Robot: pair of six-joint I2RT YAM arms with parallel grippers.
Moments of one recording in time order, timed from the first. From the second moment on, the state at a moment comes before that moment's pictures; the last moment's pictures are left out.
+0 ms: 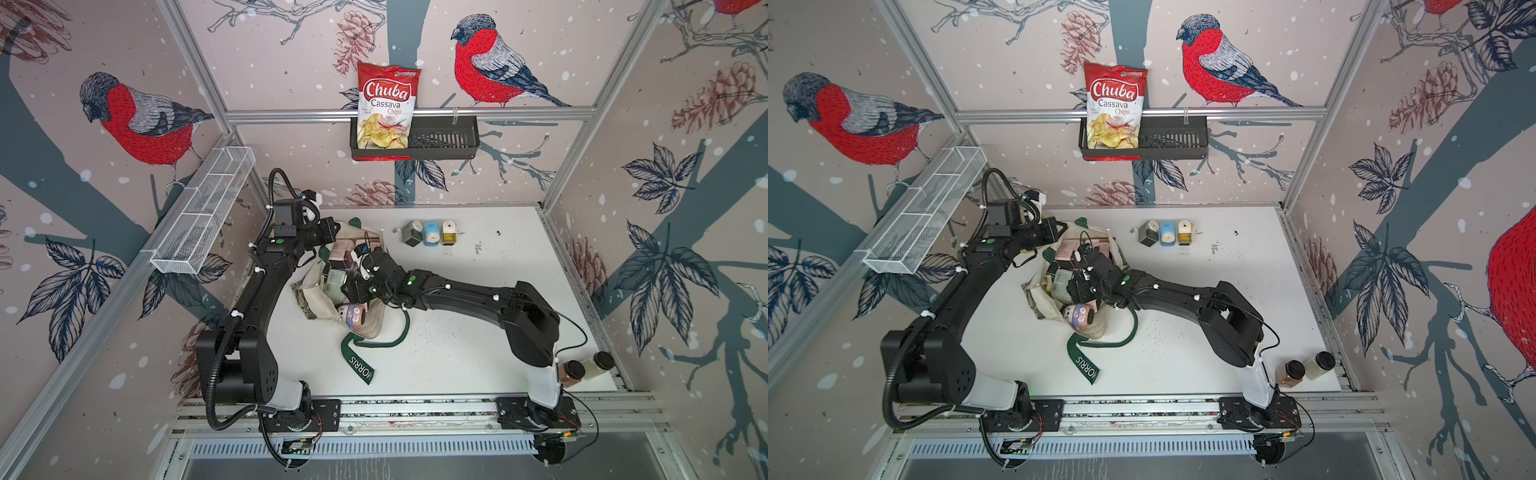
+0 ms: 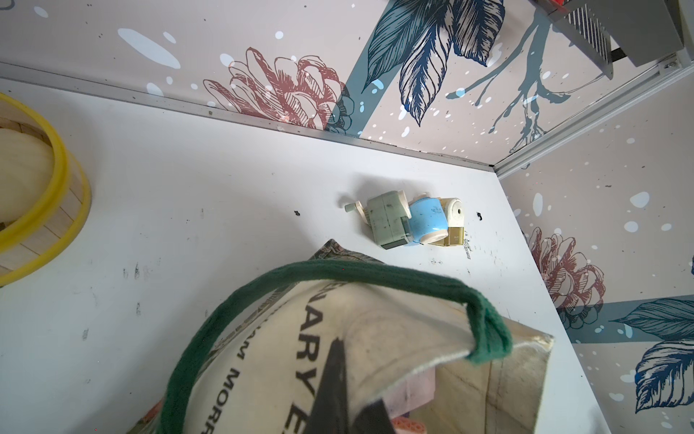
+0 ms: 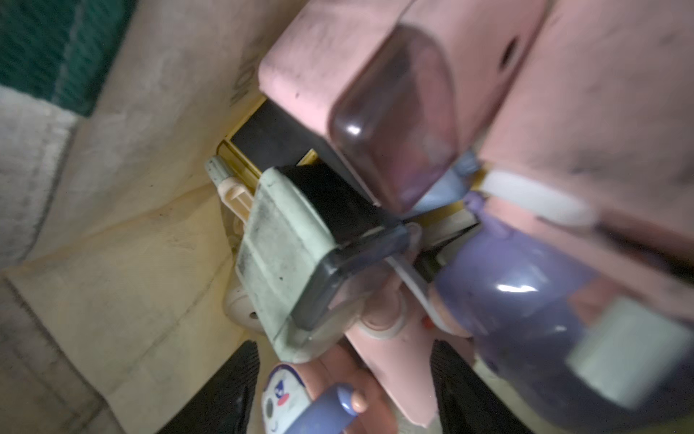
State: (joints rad) left arm -0.02 1.46 1.27 -0.39 0.49 -0.28; right arm 1.10 2.00 1.55 -0.19 -0.04 0.49
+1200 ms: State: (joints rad) left arm -0.01 1.46 1.26 -0.39 0.45 -0.29; right arm 1.06 2.18 1.59 0.13 -0.29 0.82
